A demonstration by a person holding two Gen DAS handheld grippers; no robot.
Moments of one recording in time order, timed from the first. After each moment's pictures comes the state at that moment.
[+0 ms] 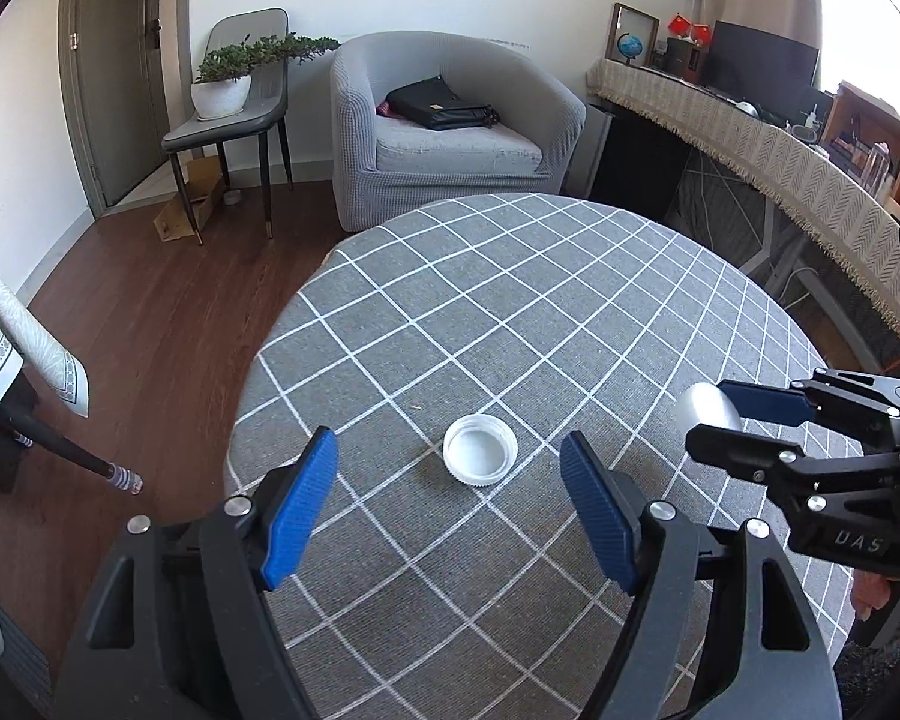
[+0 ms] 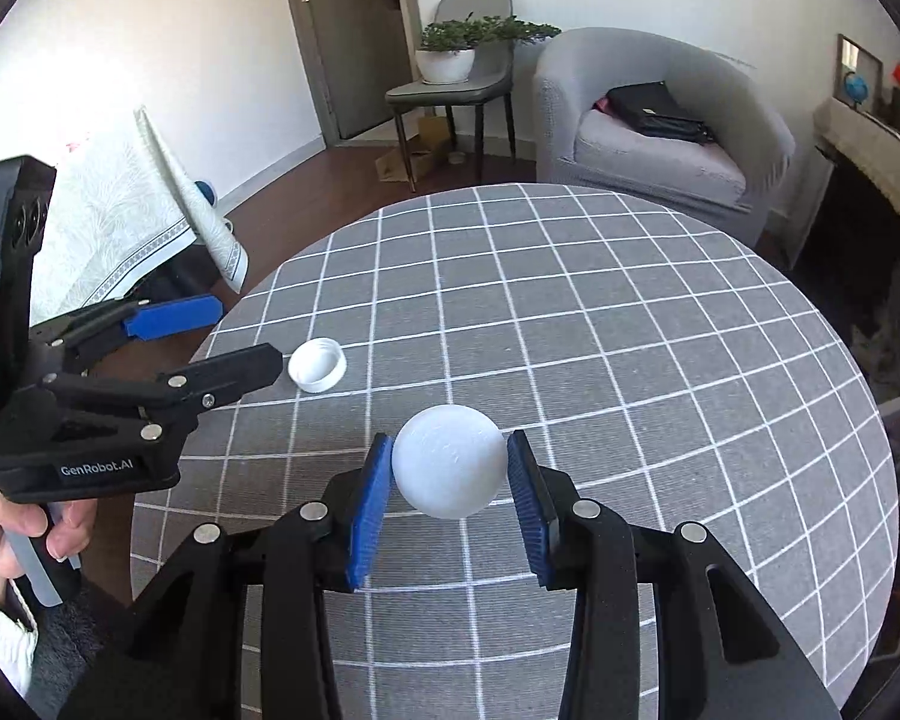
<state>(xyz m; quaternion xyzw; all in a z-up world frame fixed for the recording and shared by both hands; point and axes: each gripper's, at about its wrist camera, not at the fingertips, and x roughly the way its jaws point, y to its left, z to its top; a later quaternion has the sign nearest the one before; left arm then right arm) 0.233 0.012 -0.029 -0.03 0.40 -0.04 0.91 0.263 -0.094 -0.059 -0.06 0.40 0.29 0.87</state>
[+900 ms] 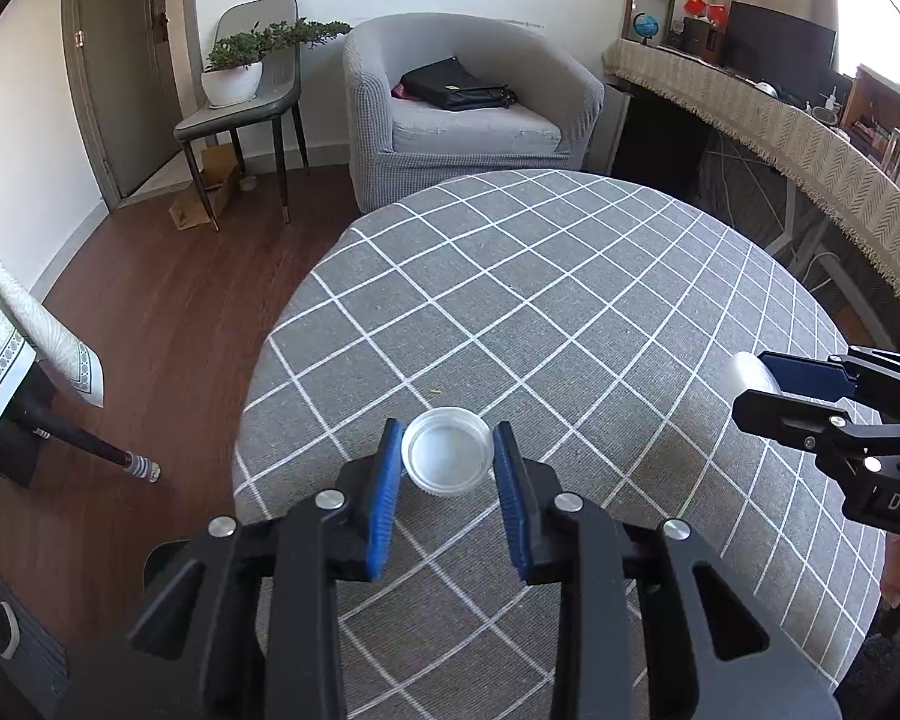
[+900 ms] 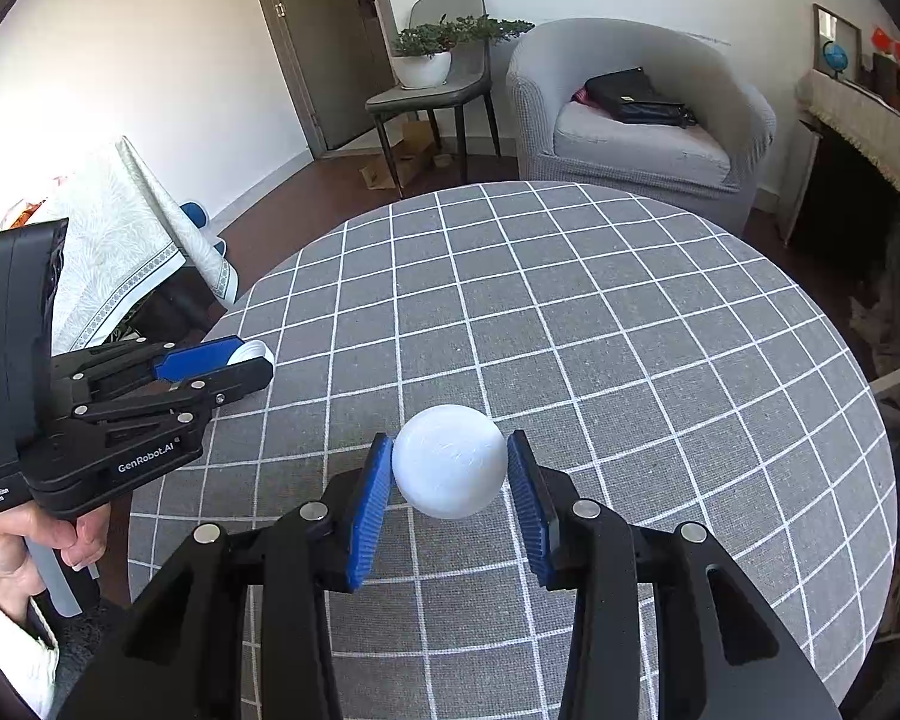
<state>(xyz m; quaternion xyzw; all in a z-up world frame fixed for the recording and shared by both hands) 0.234 0.016 -0.035 -0.02 0.42 -0.01 0.91 0.273 -0.104 -0.057 -0.04 0.41 0.29 0.87</state>
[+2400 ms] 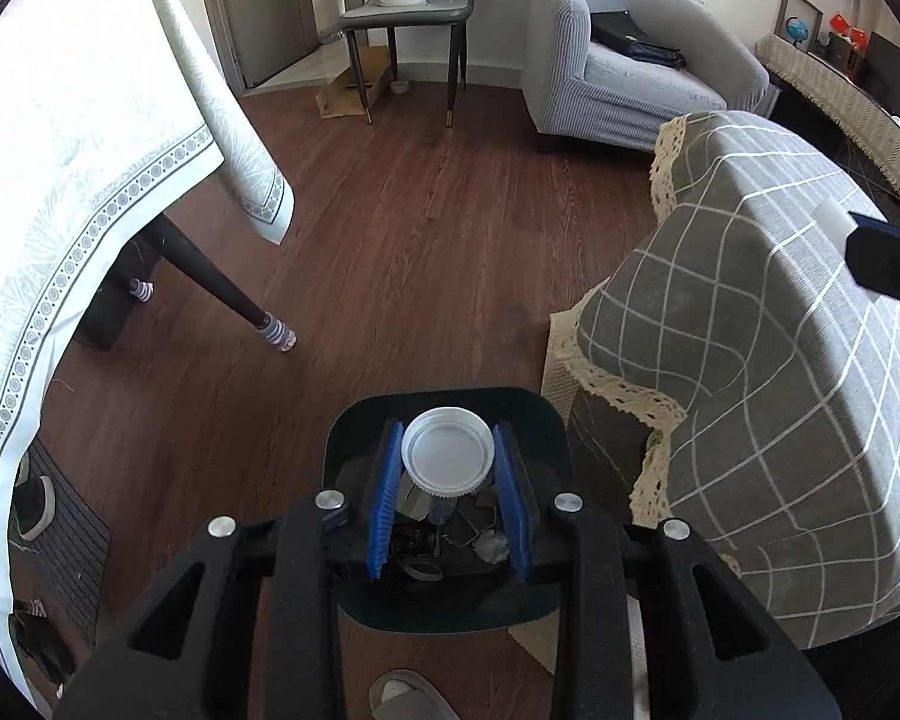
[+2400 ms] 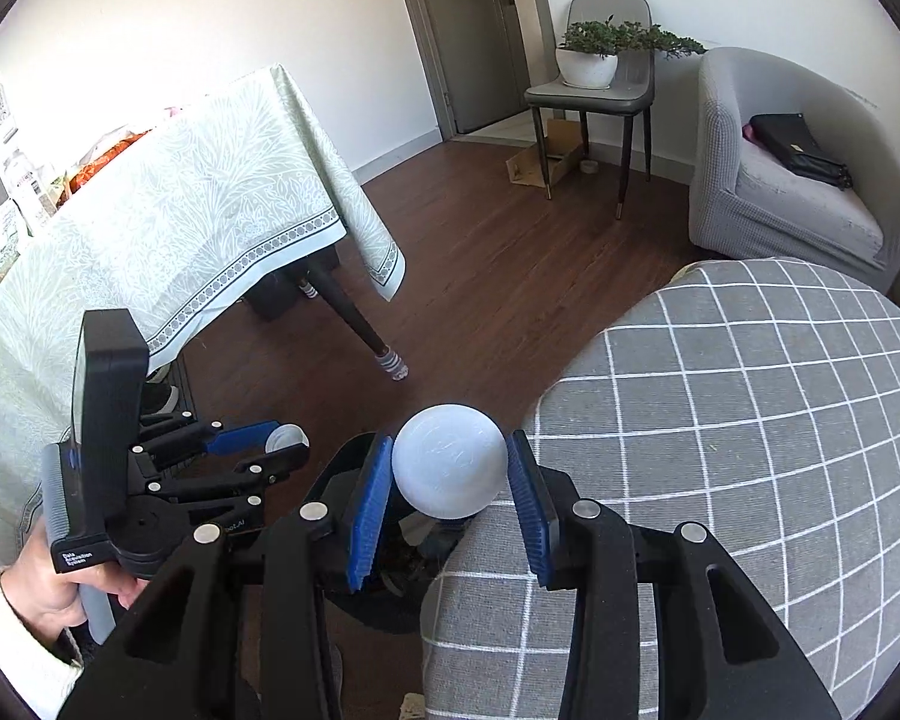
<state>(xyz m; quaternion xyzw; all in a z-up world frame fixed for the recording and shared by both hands) 0.136 0.213 -0.087 -0.06 0.49 0.12 0.86 0.229 0.109 -0.045 -0.07 0.39 0.41 0.82</state>
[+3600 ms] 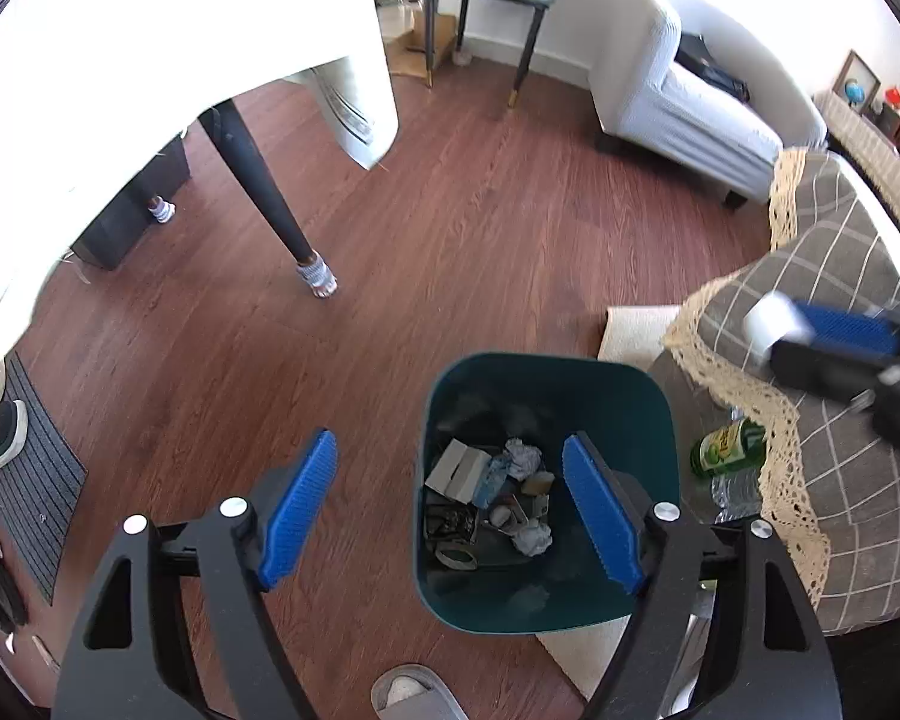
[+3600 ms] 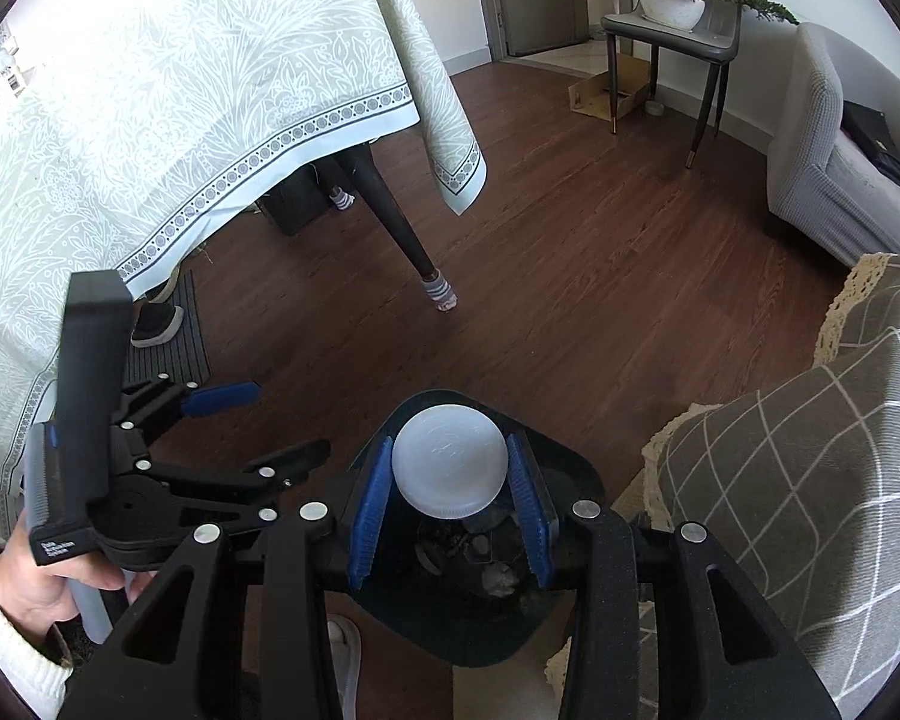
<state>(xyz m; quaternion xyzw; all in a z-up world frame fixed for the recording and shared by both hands) 0.093 0.317 -0.132 -0.15 0.48 0.15 0.85 0.208 0.246 -0.119 -0.15 0.46 0.43 0.76</state>
